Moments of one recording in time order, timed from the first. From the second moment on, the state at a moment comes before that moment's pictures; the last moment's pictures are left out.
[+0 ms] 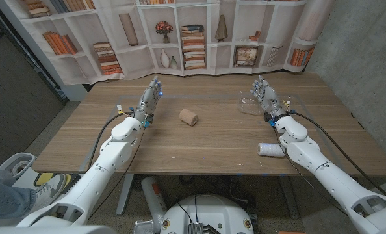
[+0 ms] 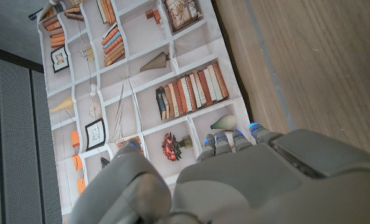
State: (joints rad) left arm 0.91 0.39 0.19 -1.40 -0.45 -0.14 -0.10; left_hand 0.25 -0.11 0.26 0.12 0.34 -0.09 0.06 0.20 0.18 -0.09 0.03 0.21 0.18 -0.15 0.03 0.19 0.18 -0.14 -0.03 0.19 0.18; right arm -0.86 -0.52 -0.36 -1.33 0.65 0.31 0.03; right_hand 0.17 -0.02 0.32 -0.03 0.29 0.06 0.08 0.21 0.18 0.09 0.09 0.22 0.18 0.00 0.05 0.19 0.17 0.13 -0.04 0.24 0.17
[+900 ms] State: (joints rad) left arm 0.94 0.38 0.14 -1.46 -0.39 -0.12 -0.10; left_hand 0.26 -0.10 0.26 0.12 0.34 -0.08 0.07 0.20 0.18 -0.09 0.03 0.21 0.18 -0.15 0.03 0.19 0.18 -0.15 -0.03 0.19 0.18; right arm -0.92 -0.59 -0.32 -1.42 0.66 0.32 0.05; right_hand 0.19 -0.02 0.32 -0.03 0.28 0.07 0.08 0.21 0.18 0.11 0.09 0.22 0.18 0.01 0.05 0.19 0.17 0.15 -0.03 0.24 0.18
